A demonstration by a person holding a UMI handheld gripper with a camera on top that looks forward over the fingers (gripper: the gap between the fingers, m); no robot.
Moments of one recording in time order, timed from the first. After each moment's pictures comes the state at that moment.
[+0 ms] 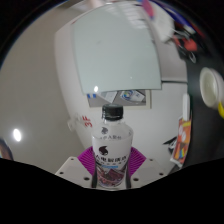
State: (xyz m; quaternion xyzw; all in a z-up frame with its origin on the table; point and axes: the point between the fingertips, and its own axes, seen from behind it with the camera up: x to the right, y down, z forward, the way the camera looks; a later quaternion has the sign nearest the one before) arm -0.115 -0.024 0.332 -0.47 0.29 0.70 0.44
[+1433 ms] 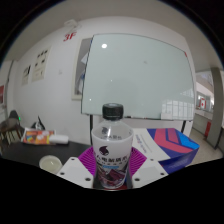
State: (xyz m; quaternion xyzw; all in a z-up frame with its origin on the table) arm 0.214 0.071 0.163 -0.77 -0.06 0.00 0.63
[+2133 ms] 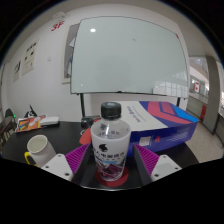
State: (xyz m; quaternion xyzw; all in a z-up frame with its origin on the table) arm 0.245 0.051 0.069 -0.83 0.00 -0.01 0.56
